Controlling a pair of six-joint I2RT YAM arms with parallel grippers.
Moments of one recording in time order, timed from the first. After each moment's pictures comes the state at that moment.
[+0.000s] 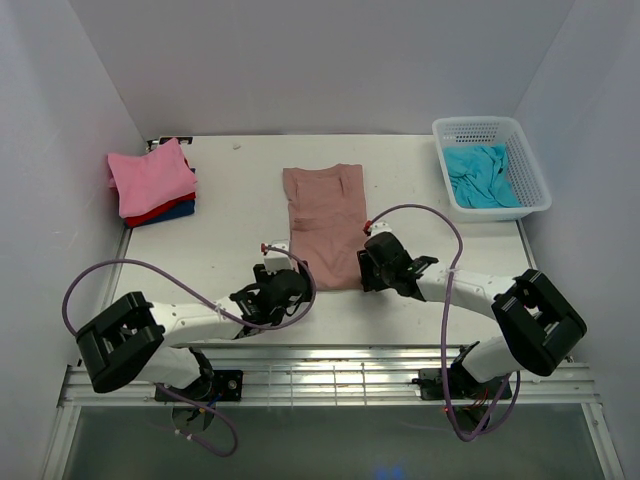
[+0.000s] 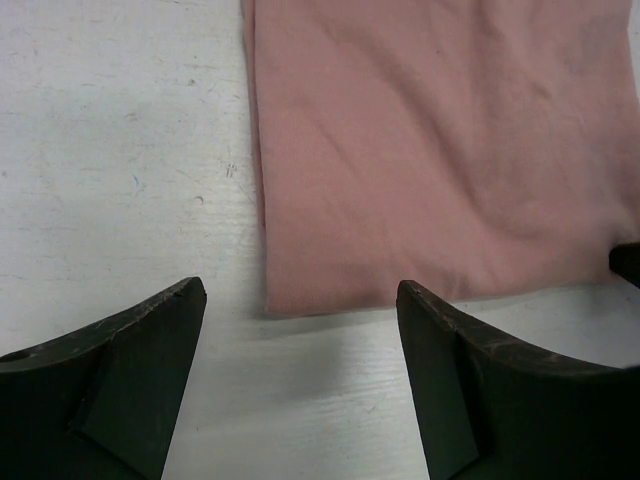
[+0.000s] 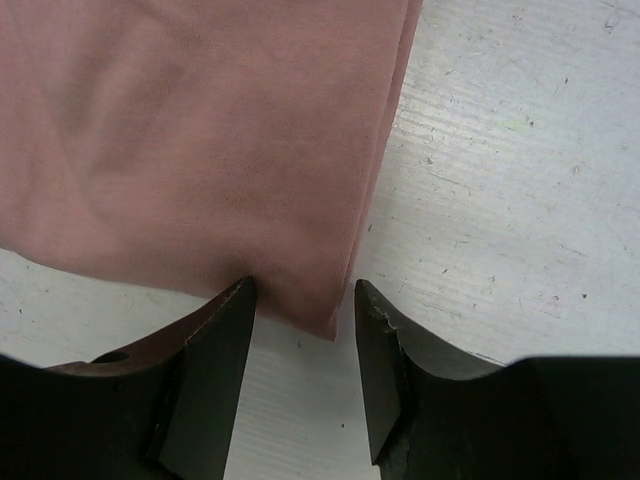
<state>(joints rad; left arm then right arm) -0.99 1.31 0.48 0.12 -0.65 -0.74 0.76 1.44 0.68 -0.14 0.19 0.36</state>
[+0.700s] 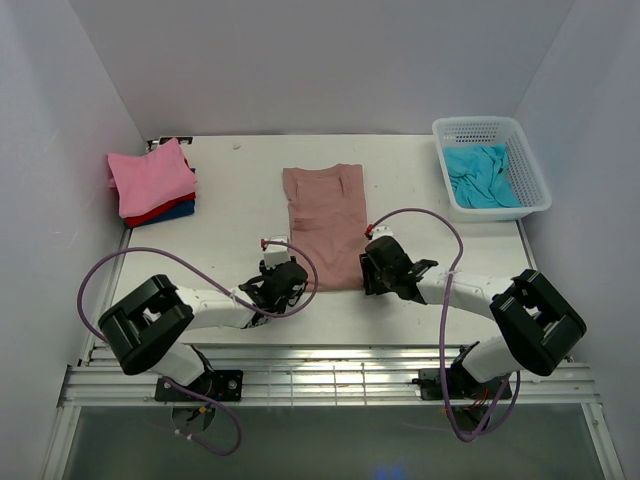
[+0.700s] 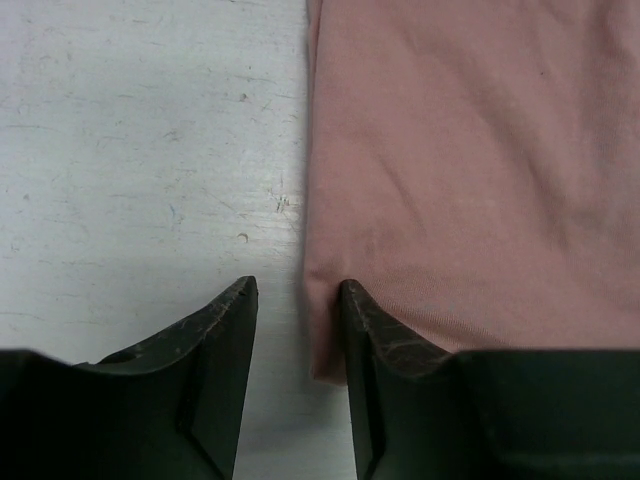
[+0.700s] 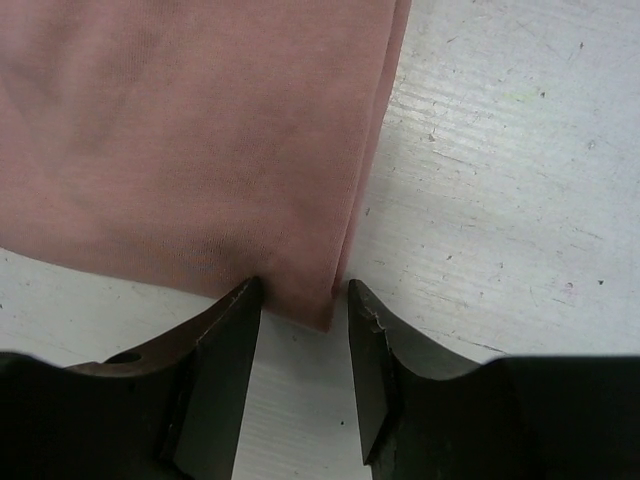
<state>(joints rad) -0.90 1.48 0.51 0.20 -0.63 -0.73 0.76 1.44 0.64 -0.12 0.19 0.39</state>
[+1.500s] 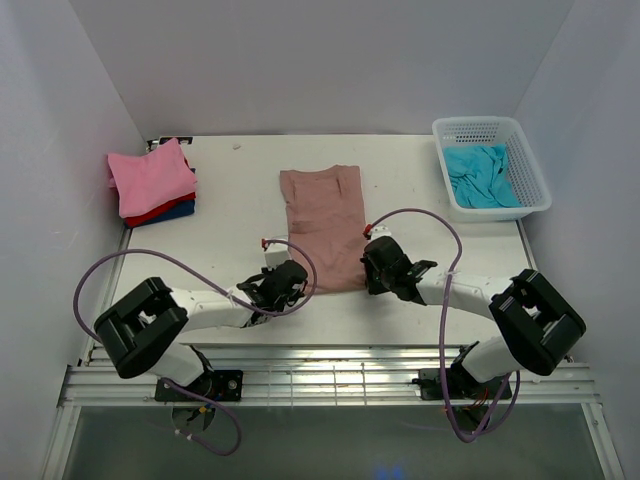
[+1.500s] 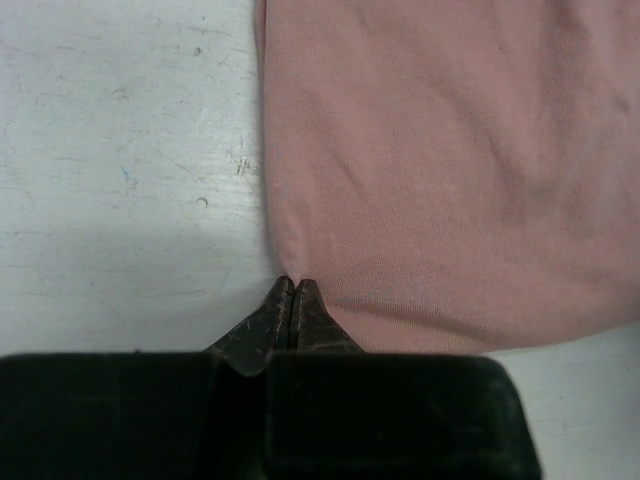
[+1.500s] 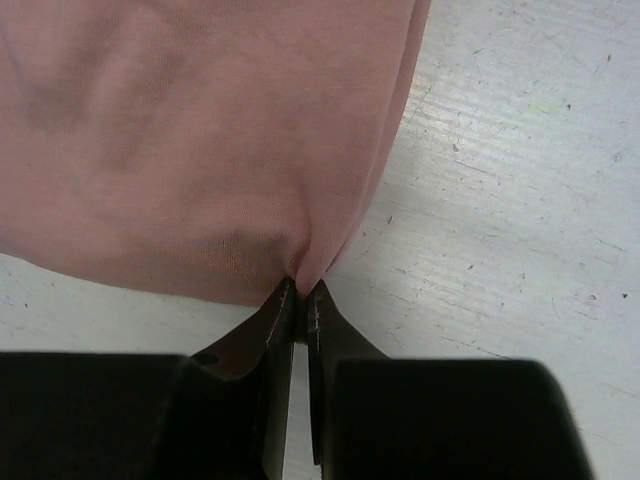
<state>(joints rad) -0.90 1.46 0.52 0.14 -0.54 -0.78 0.76 1.44 0.64 -0.08 0.17 0.39</state>
